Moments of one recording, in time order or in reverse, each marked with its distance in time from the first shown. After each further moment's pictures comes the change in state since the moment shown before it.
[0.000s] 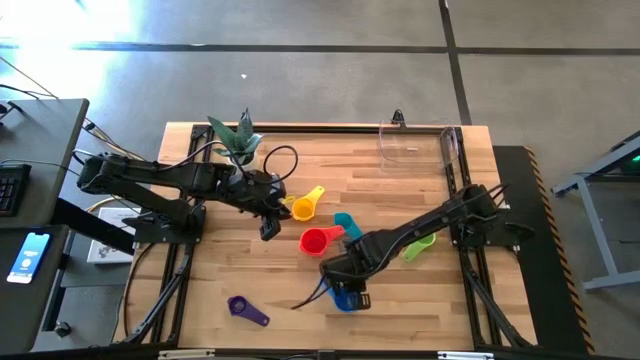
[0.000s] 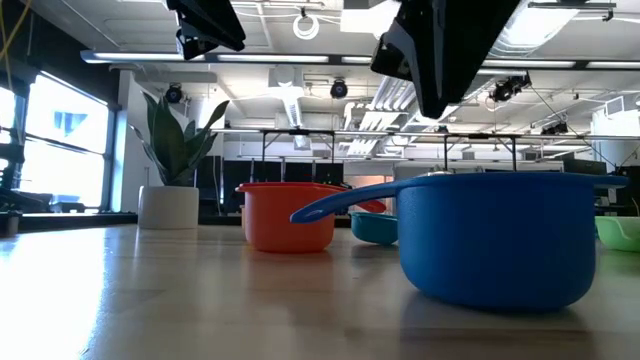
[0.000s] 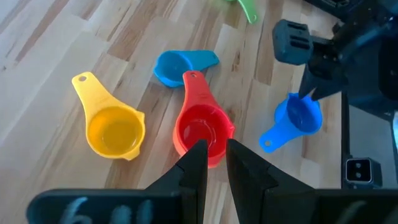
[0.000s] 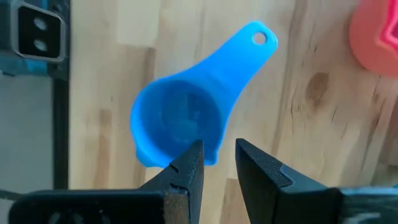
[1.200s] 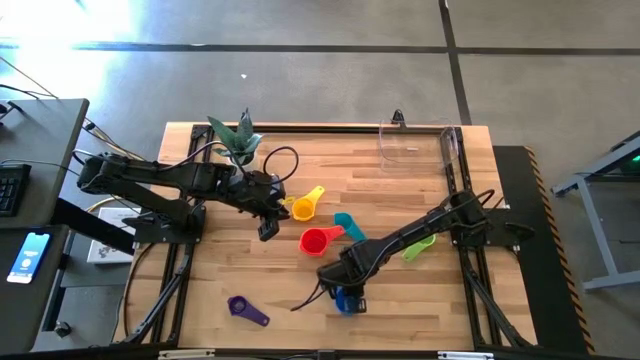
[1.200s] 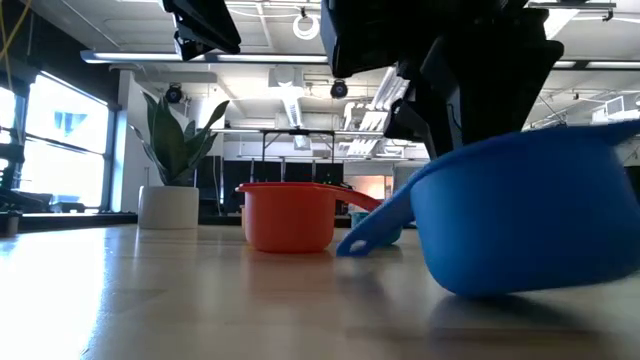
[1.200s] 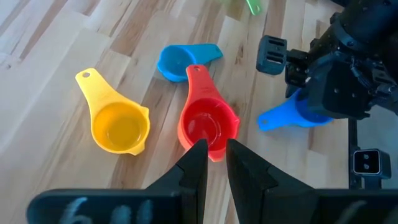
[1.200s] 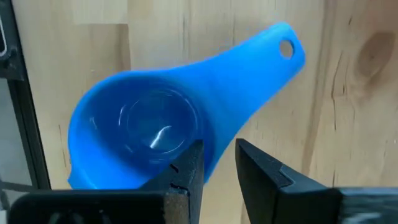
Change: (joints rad) left arm 0.000 0.000 0.000 -0.025 0.000 0.028; right arm 0.001 0.091 -0.066 0.077 -0.057 0.098
